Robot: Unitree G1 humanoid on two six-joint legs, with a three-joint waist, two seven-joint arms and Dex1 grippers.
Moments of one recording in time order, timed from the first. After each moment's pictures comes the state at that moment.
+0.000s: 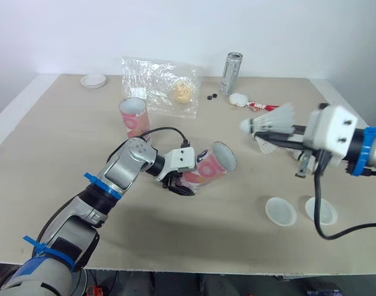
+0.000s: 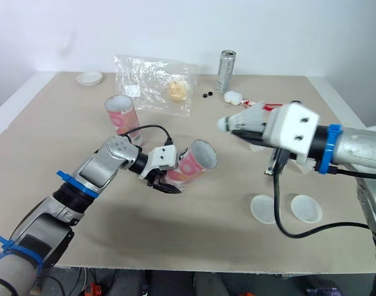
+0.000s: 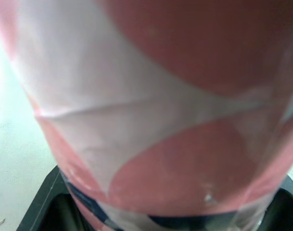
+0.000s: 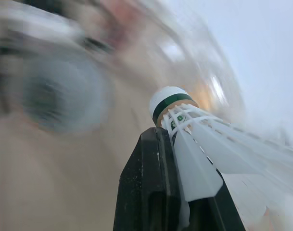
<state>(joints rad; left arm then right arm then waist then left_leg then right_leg) -0.84 0.40 -0.47 0.23 0.02 0.41 -1.29 -0.43 -1.09 -0.14 -0.44 0.39 0.21 1.05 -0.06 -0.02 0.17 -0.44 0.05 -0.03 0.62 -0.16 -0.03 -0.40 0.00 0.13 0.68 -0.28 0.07</state>
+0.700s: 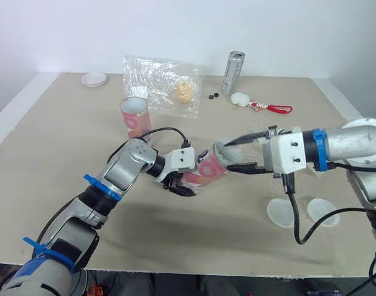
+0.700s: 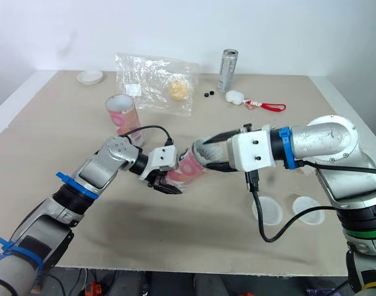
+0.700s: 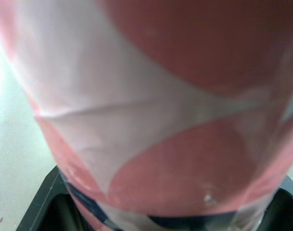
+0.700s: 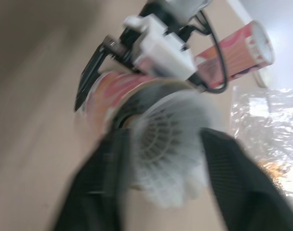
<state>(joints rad) -0.83 0.41 -0.47 0.20 0.00 0.42 -1.27 -0.65 -0.99 0.08 -0.31 0.29 0.09 1.25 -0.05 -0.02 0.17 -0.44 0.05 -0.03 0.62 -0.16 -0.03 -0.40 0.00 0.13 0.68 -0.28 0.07</state>
